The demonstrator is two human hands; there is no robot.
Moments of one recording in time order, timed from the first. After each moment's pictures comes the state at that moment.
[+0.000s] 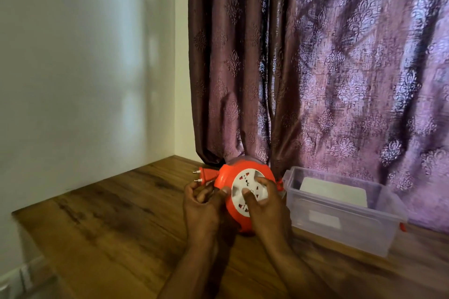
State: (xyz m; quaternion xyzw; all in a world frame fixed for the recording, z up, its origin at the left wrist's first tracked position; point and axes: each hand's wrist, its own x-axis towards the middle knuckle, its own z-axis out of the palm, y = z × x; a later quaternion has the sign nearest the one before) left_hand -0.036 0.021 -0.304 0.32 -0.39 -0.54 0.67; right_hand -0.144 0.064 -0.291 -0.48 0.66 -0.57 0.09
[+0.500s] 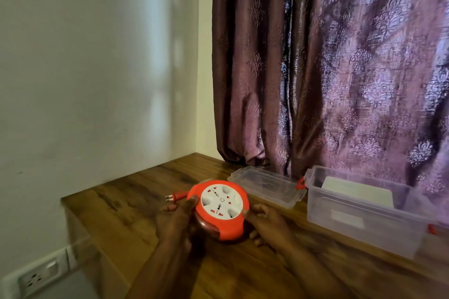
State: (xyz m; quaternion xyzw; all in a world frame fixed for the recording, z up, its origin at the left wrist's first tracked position) left_hand 0.061 0.018 -0.316 0.43 -0.23 -0.60 0.64; right_hand -0.124 0.059 -0.313 -0.51 0.64 -0.45 0.35
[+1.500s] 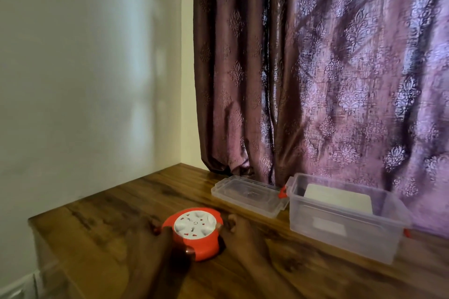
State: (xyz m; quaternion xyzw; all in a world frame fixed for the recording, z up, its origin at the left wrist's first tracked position) left_hand 0.068 0.036 -0.321 0.63 -0.50 -0.27 0.54; right_hand -0.112 0.046 -0.321 -0.58 0.73 -0.34 0.13
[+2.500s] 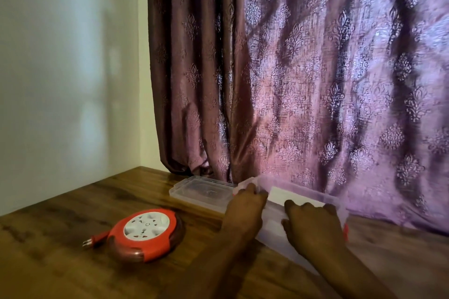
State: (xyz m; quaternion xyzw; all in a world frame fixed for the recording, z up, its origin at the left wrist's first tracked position) left_hand -0.168 0.062 -0.282 0.33 -0.91 0.01 0.25; right_hand -0.266 0.184 -0.262 -0.53 0.82 -0.04 -0.22
